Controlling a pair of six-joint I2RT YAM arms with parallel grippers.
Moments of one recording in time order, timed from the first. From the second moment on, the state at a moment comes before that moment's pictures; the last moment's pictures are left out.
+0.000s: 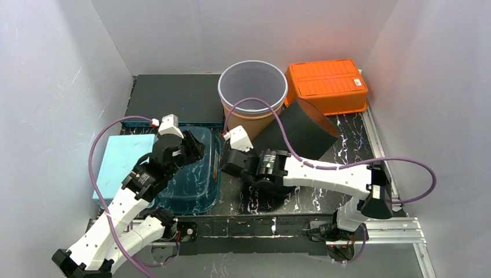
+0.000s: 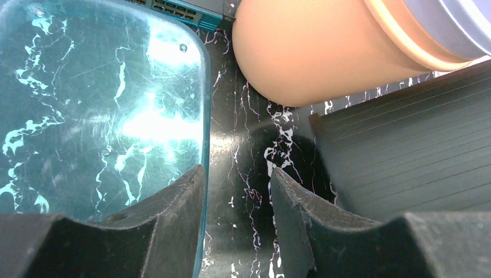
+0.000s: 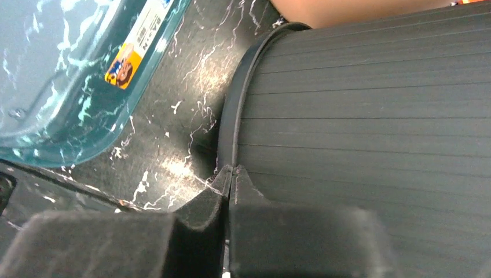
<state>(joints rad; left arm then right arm) -0.58 0.73 0.82 -0.62 -0.29 -0.69 1.36 1.55 1.46 -0.93 0.65 0.61</state>
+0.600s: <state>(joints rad) -0.58 0.69 0.83 -0.65 -0.31 -0.69 1.38 1.71 1.40 -0.91 0.61 0.57</state>
